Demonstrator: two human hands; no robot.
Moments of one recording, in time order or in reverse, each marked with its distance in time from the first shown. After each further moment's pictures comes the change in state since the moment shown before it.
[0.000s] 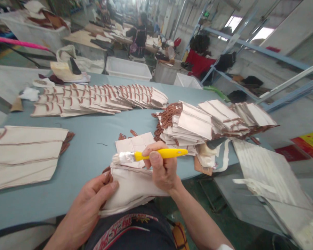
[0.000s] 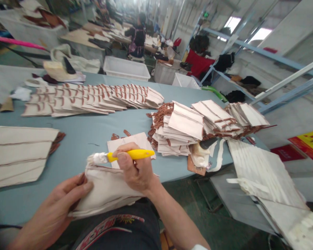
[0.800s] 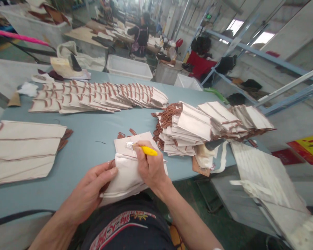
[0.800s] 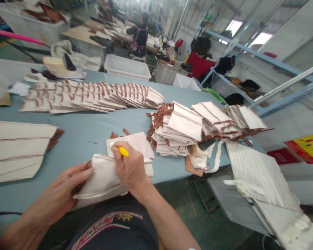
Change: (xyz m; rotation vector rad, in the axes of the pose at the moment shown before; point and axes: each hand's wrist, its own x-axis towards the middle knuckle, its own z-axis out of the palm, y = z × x) left_hand 0.023 0.011 -0.005 0.088 -0.018 0.040; right_hand -0.006 0.029 0.012 -0.511 0.019 -0.010
